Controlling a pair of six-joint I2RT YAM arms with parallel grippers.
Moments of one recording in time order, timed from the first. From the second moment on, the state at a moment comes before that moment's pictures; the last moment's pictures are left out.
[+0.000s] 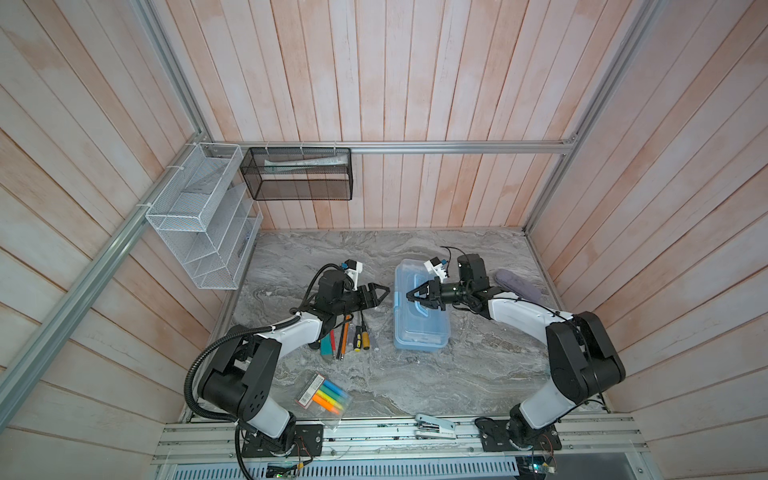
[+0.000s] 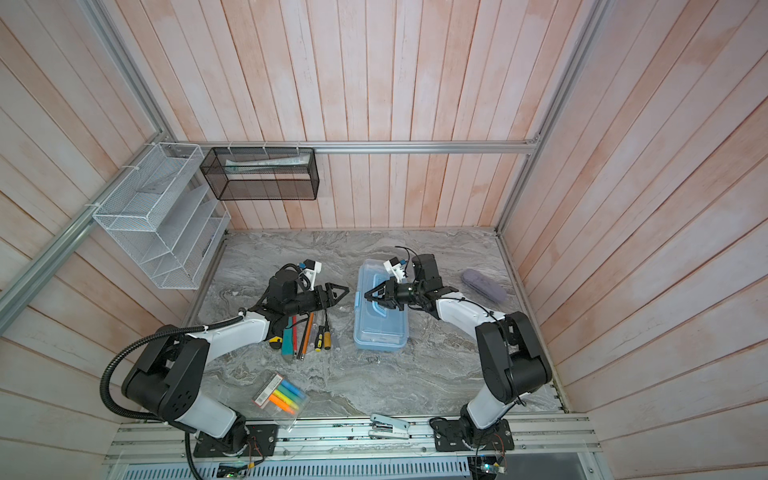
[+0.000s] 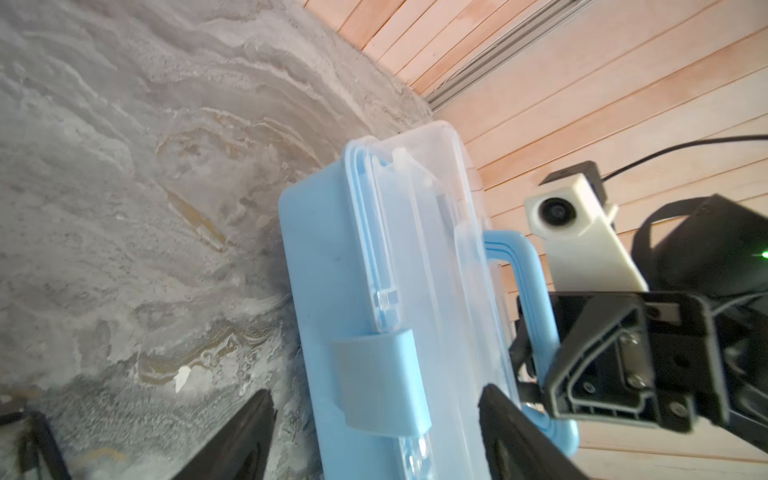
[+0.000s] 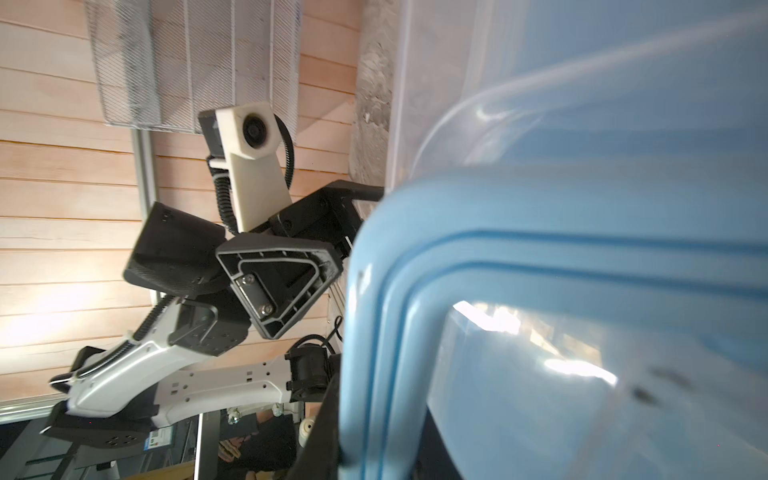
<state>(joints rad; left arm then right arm) -0.41 1.57 0.77 0.38 0.56 -0.71 0.38 1.64 0.92 0.20 -1.04 0.92</state>
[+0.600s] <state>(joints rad) -0.40 1.67 0.71 0.65 0.72 -0.84 0.35 1.80 0.85 0.81 -1.28 1.23</state>
